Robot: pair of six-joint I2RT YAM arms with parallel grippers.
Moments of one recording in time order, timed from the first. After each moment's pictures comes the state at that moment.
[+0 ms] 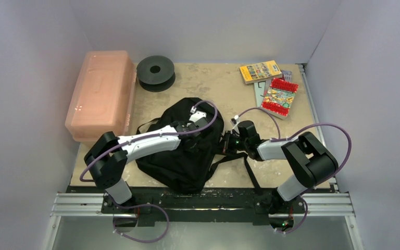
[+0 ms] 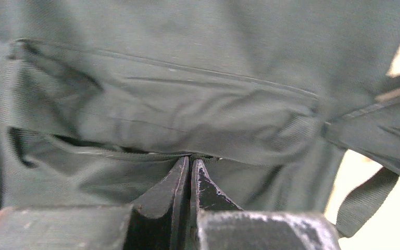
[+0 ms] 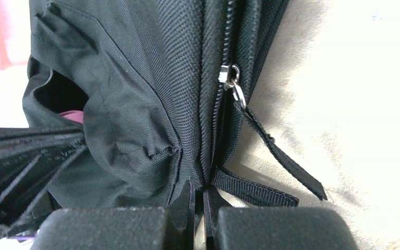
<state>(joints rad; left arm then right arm) -0.96 1.65 1.15 -0.70 -0.44 -0.60 0.51 1.58 0.49 0.37 -0.49 0.81</state>
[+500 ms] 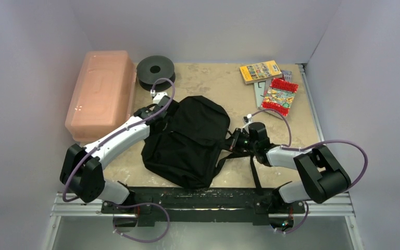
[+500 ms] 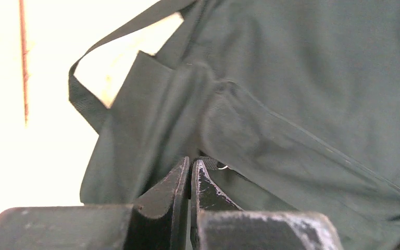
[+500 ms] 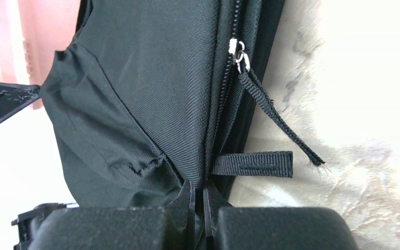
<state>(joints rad) -0.62 1.41 1.08 -0.73 -0.43 -0.67 0.42 1.43 0.38 0.43 -0.43 0.88</state>
